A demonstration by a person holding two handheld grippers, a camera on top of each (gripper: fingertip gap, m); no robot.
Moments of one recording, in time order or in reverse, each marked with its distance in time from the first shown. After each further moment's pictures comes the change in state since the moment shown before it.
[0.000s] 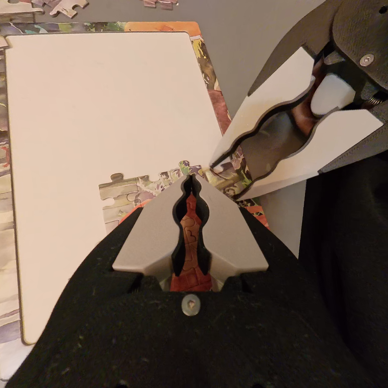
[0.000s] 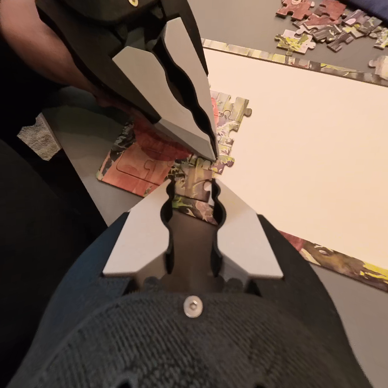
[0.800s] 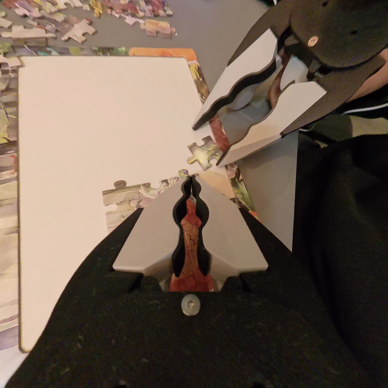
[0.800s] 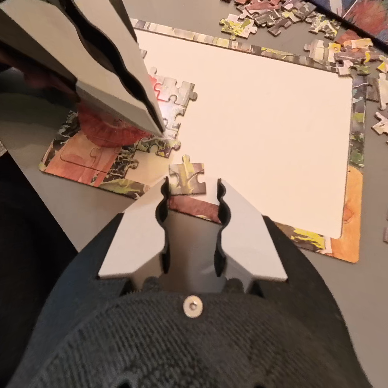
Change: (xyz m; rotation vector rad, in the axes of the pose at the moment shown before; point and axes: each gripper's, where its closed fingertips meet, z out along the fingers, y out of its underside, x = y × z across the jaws) left arm 0.001 -0.011 -0.008 0.084 0.033 -0.019; right arm 0.050 0.013 -0.016 -0.034 0.105 0.020
